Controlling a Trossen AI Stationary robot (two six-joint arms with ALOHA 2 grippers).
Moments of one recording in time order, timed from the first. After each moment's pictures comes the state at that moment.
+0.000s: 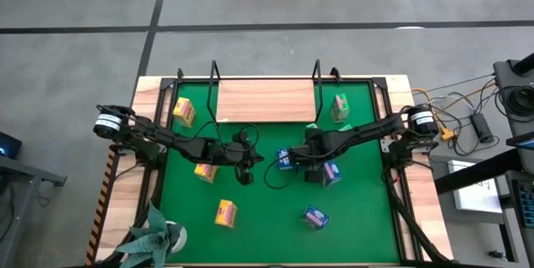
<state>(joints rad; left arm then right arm) -0.13 1.57 0.70 0.27 -0.24 -0.19 0.10 1.75 1.16 -0.85 0.20 0.12</state>
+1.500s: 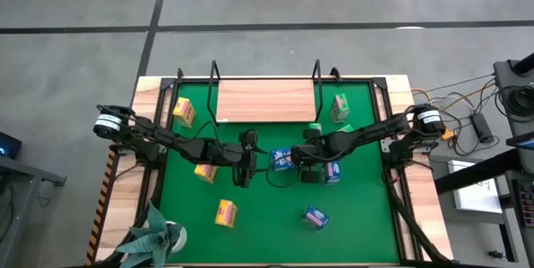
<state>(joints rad) -0.13 1.57 0.70 0.35 -0.20 0.25 0.10 1.71 1.04 -0.59 0.22 0.12</state>
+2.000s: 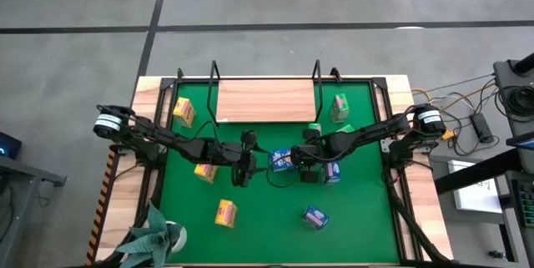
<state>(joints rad) -0.13 1.57 0.69 0.38 -0.19 0.44 0.10 1.71 1.02 -0.56 0.22 0.11</state>
